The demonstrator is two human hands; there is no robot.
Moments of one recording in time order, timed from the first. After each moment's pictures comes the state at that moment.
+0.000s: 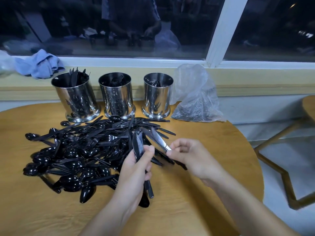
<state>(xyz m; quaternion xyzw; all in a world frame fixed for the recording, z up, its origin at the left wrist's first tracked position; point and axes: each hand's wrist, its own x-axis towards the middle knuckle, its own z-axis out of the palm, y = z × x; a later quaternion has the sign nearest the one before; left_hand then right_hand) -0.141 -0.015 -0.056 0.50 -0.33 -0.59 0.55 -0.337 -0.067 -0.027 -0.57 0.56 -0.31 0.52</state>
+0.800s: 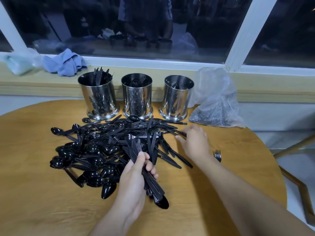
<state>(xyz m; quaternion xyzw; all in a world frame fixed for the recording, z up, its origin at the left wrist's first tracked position) -0.095 0.002 -0.066 0.48 -0.18 -0.60 0.61 -0.287 -0.168 -0.091 -0.72 0.67 -0.15 0.03</state>
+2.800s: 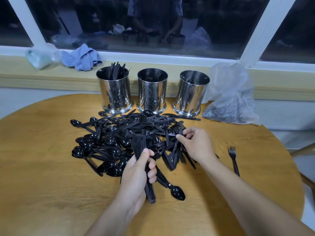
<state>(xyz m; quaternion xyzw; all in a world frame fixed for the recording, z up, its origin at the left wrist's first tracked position) -0.050 0.023 -0.073 0.52 -0.23 -0.58 0.59 -0.241 -0.124 -0.078 -0.65 0.66 -0.28 0.25</state>
